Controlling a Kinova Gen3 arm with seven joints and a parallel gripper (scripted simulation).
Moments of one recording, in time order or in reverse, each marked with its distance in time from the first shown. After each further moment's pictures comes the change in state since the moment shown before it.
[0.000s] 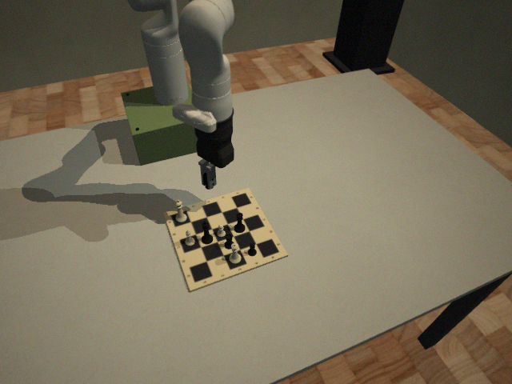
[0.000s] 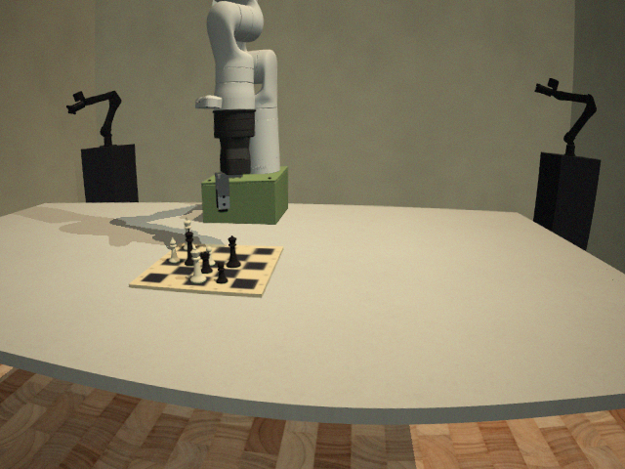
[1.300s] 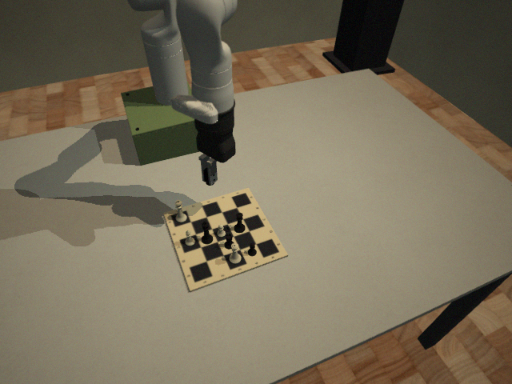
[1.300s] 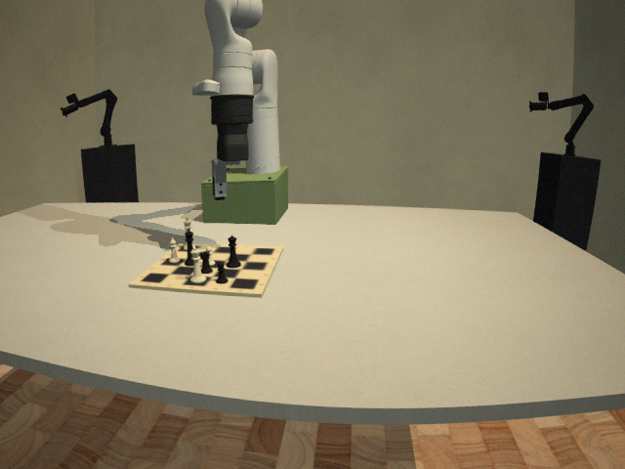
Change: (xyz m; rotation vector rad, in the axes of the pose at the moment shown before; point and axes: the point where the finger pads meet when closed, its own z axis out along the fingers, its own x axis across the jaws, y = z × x) arm -0.011 -0.007 -0.025 0.007 -0.009 -0.021
